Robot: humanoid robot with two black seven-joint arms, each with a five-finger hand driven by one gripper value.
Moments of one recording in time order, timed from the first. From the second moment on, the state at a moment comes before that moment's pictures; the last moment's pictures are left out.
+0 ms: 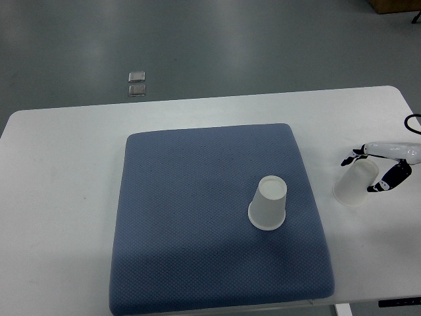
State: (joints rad) left arm -0.02 0.00 -0.01 -0.16 0.12 -0.02 0.10; right arm 0.91 -0.86 -0.04 0.96 -1.29 0.12 0.53
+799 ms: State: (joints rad) left arm -0.02 0.00 -0.01 -0.16 0.12 -0.02 0.10; right arm 0.92 -0.86 -0.03 0.96 -1.29 0.12 0.55
